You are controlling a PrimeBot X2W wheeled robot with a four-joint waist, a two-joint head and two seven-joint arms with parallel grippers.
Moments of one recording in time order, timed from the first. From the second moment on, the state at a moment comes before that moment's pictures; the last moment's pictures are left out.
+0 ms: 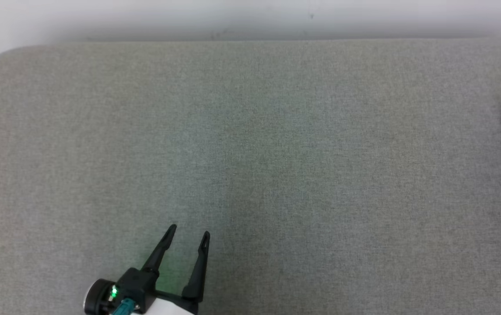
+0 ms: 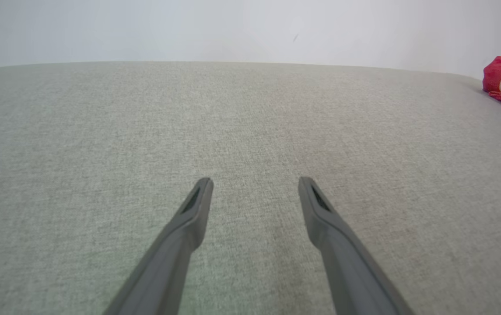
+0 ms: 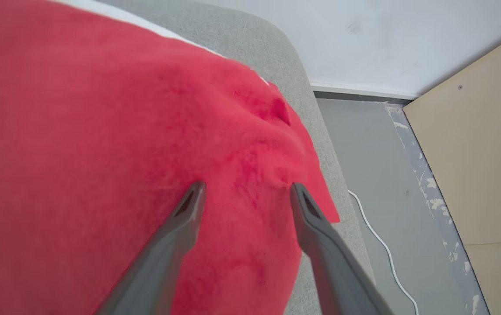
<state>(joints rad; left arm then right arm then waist) -0.10 0.05 -0.21 0.18 -0.06 -0.04 -0.26 -0.61 -0.63 -0.01 0.74 0.37 0.13 0.33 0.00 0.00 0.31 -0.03</state>
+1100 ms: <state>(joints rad) 0.11 0.07 -0.13 0.20 -0.05 0.03 -0.26 0.08 -0.25 -0.17 0.17 0.09 0.13 -0.24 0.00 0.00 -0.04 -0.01</state>
